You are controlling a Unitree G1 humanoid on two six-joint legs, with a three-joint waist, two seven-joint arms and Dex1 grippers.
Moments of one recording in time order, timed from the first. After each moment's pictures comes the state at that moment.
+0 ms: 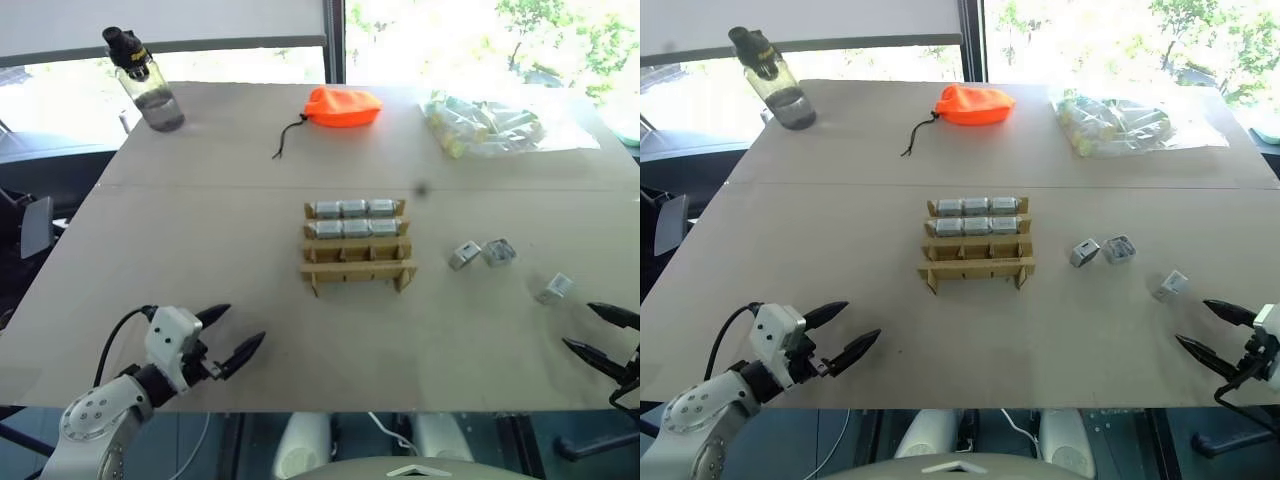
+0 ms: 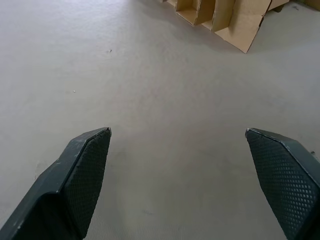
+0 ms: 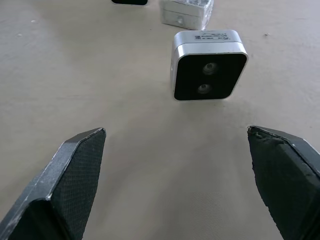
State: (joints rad) left arm 0.44 0.58 0.31 -0.34 -0.41 0.17 -0.81; right arm 0.21 -0.77 -0.49 0.38 0.48 -0.20 1.30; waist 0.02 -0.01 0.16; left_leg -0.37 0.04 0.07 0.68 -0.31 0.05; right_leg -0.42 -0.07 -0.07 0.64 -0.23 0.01
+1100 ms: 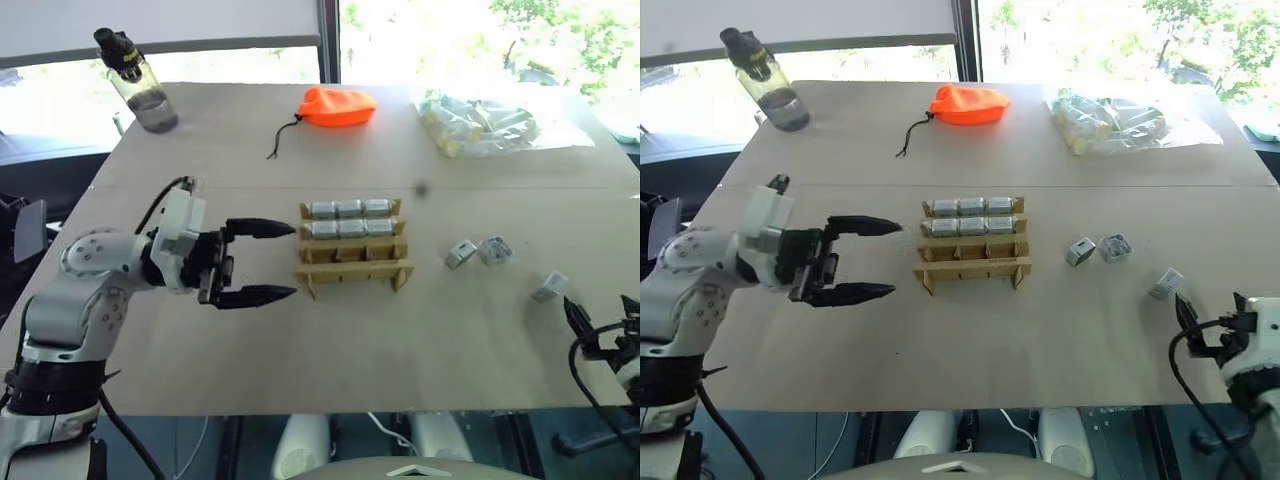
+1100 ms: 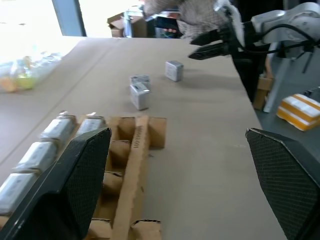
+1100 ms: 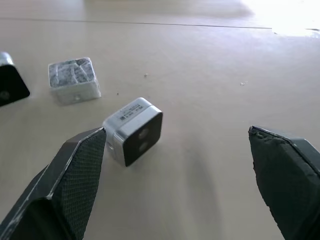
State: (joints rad) left arm -0.30 0.87 0.13 -0.18 -0.71 0.34 -1.42; right arm 0.47 -0.32 -0.52 -0.62 0.47 0.42 0.26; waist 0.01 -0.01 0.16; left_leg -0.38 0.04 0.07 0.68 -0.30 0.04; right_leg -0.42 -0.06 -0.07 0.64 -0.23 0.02
